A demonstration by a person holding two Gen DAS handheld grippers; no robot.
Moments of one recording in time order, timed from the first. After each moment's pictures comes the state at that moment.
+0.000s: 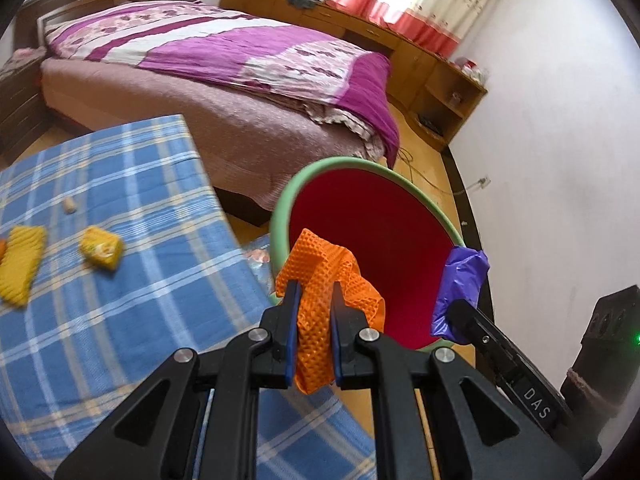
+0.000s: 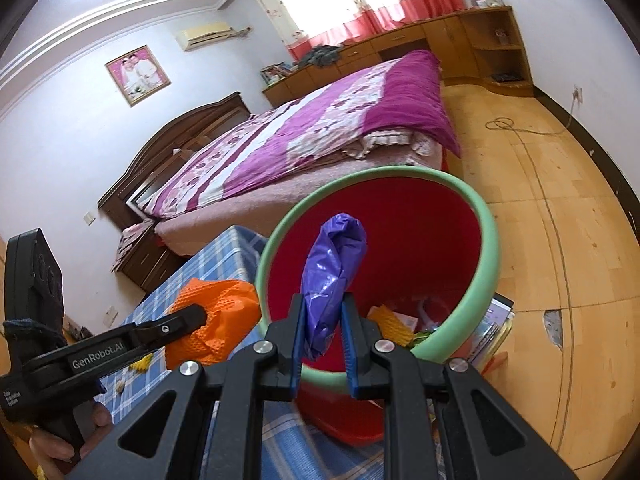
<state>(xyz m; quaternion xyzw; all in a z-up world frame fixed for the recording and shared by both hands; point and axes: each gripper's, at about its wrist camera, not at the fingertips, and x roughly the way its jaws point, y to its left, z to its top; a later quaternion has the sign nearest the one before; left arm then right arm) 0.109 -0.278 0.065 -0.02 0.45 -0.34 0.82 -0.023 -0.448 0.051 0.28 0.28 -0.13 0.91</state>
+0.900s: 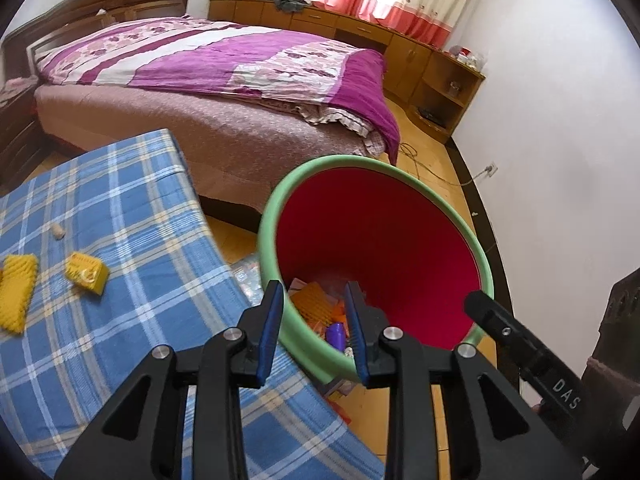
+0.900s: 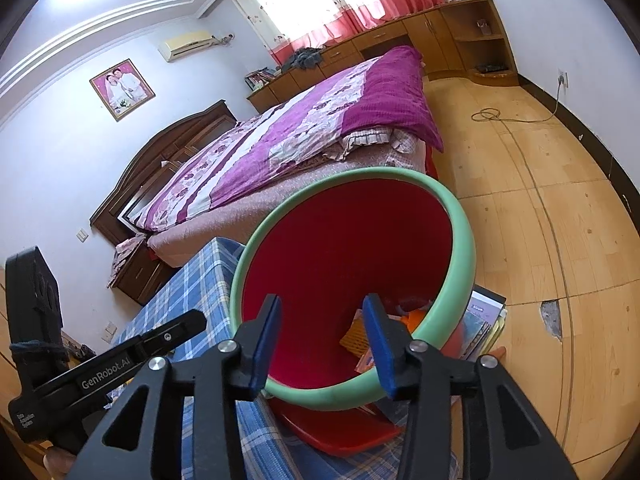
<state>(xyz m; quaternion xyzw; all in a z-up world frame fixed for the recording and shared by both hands) 0.110 -0.295 0.057 0.02 0.43 -0.33 0.84 -0.025 -0.474 0.042 0.31 0.28 -0.14 0.90</state>
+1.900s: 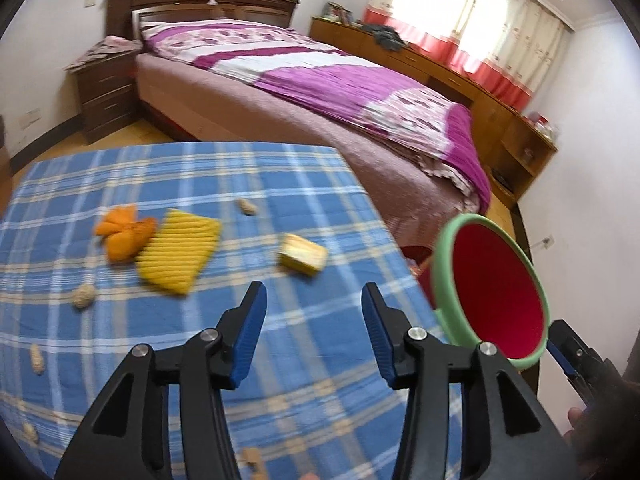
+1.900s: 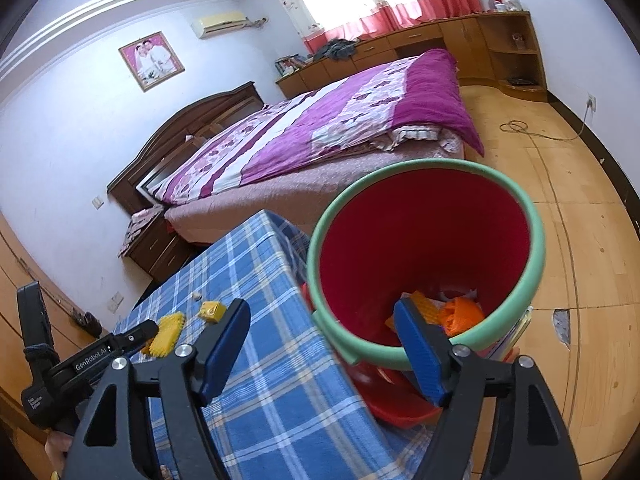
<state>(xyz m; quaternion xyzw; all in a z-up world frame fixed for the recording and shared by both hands) 0.137 -0.122 0.068 -0.06 0.41 -0.19 0.89 -0.008 -0.390 0.069 0.26 0.30 -0.10 0.91</state>
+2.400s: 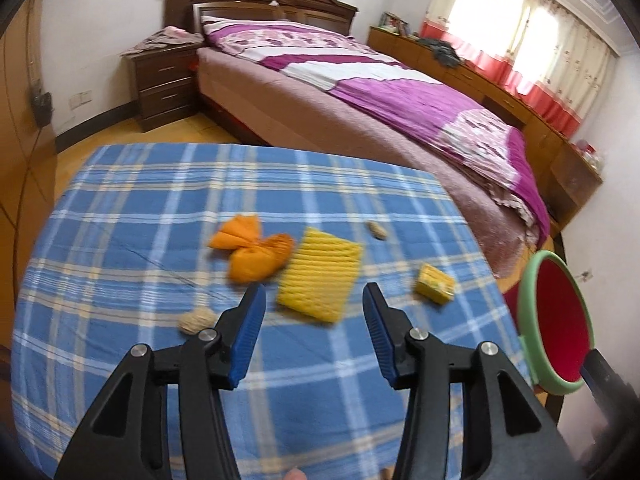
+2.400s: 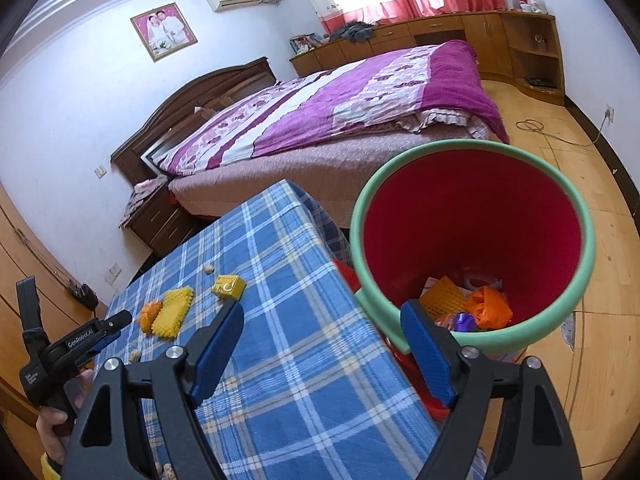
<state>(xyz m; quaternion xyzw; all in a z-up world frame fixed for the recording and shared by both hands) 0.174 -0.031 0.053 -0.08 0.42 -0.10 0.90 0.028 -0.348 0.056 0.24 0.34 -0.08 0.91</state>
